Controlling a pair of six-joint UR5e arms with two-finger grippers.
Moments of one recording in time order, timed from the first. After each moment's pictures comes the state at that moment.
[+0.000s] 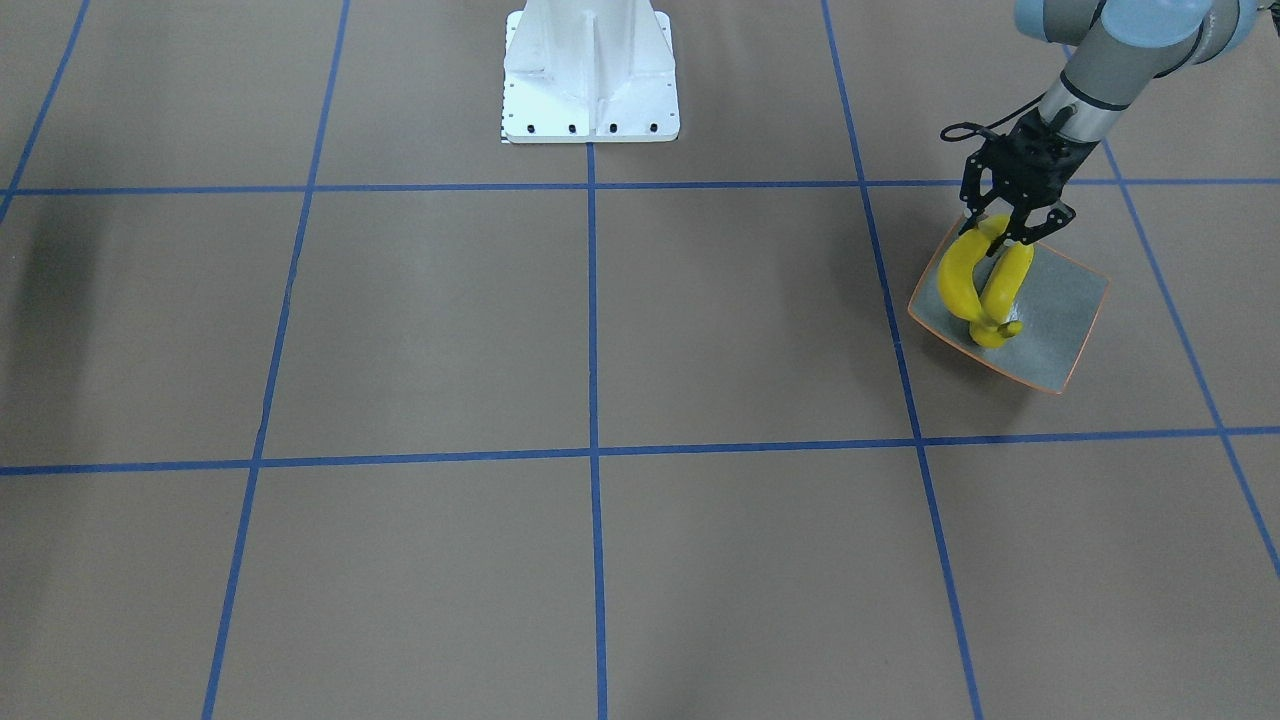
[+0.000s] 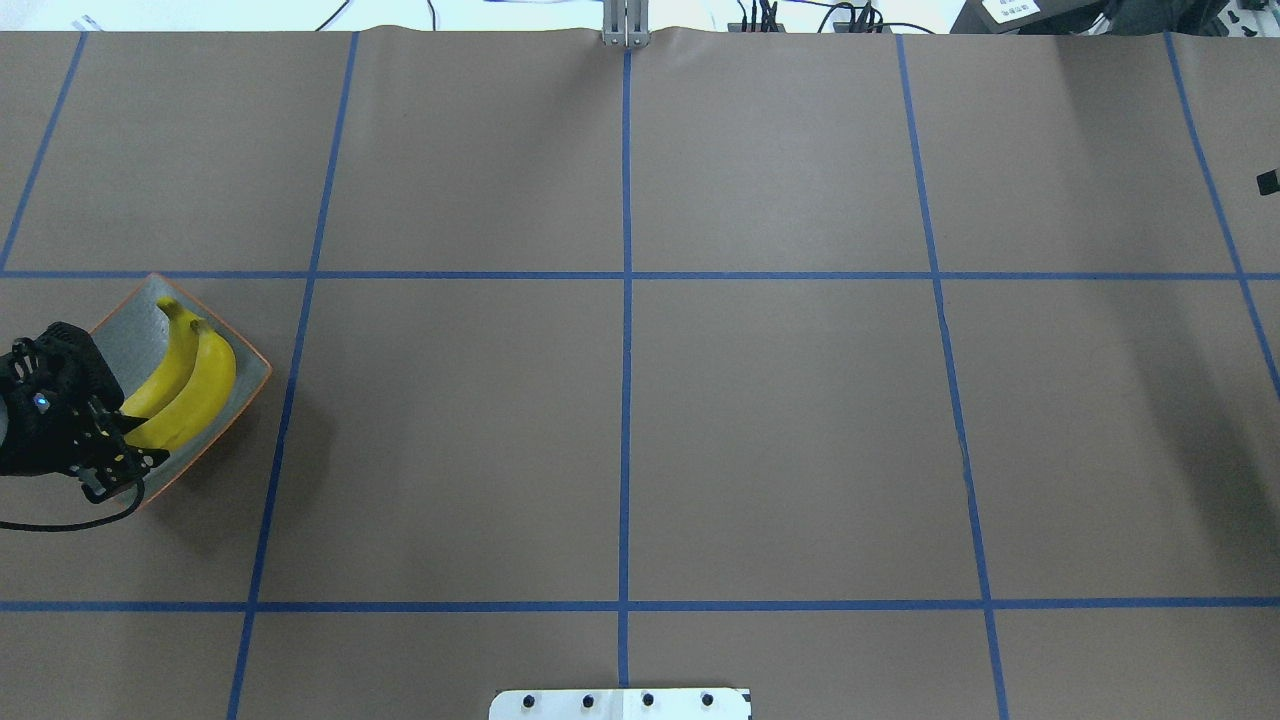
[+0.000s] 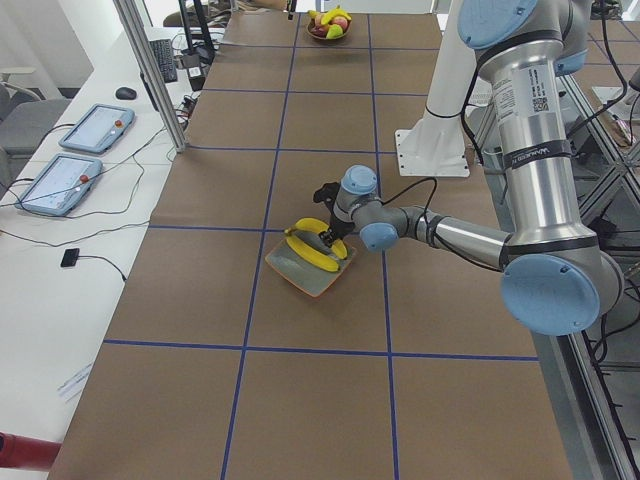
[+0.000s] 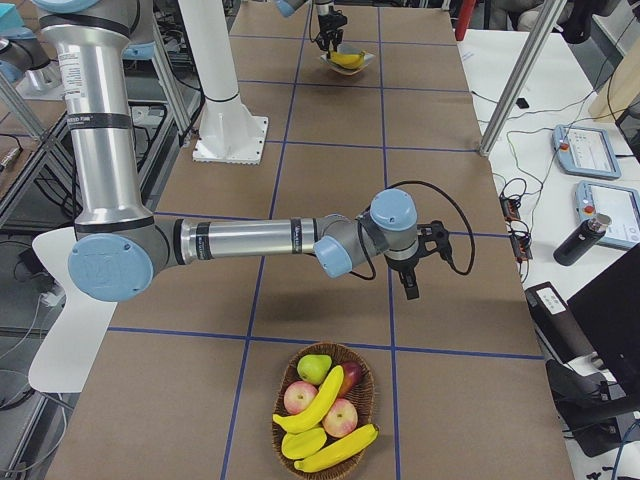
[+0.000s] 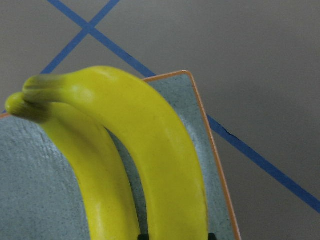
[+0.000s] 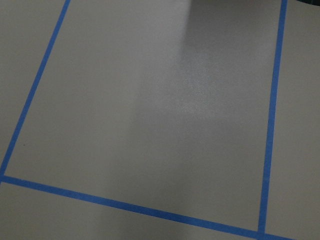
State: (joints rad) left arm -0.69 -1.31 -1.97 -2.31 -1.93 -0.22; right arm 1.43 -1.48 1.55 -1.09 2.32 0.29
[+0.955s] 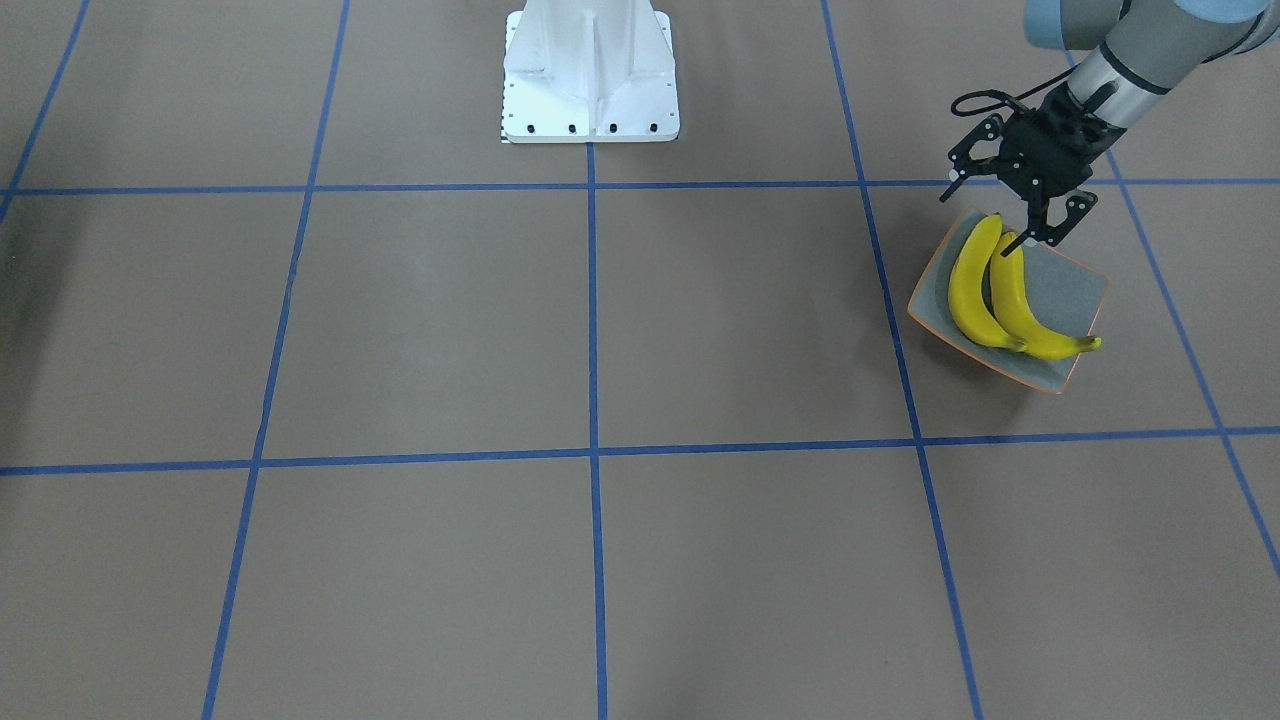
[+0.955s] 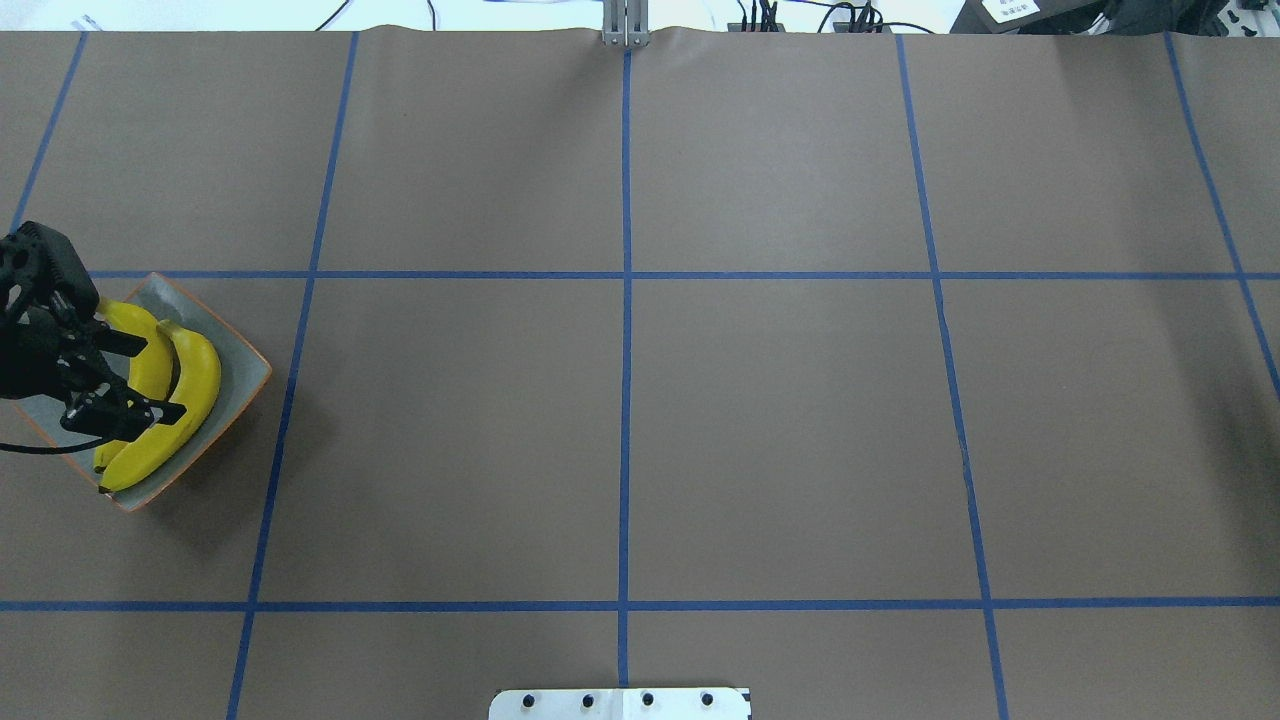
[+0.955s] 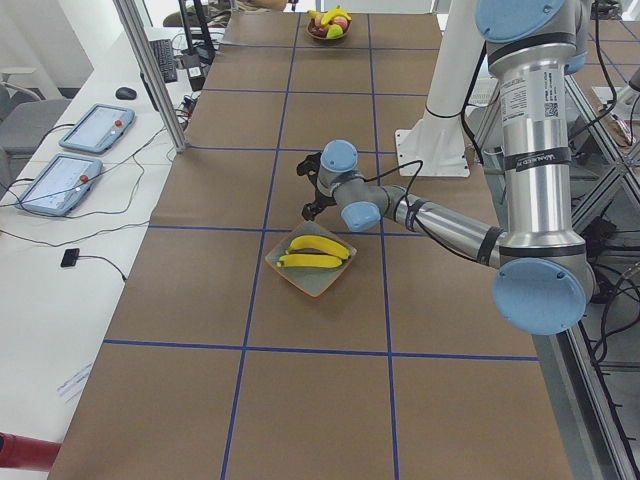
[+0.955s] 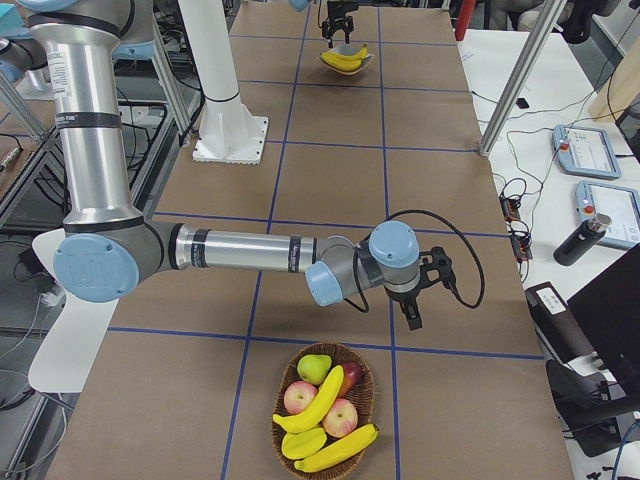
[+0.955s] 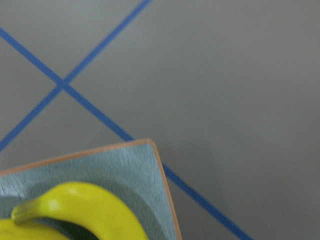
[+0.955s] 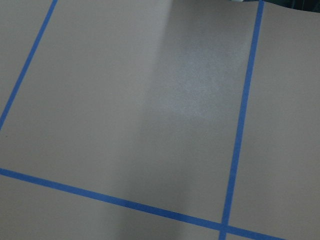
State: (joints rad) left arm -0.90 -1.46 -2.00 -2.24 -2.21 -0.22; right arm 1.56 -1.49 1.42 -1.09 2.39 0.02
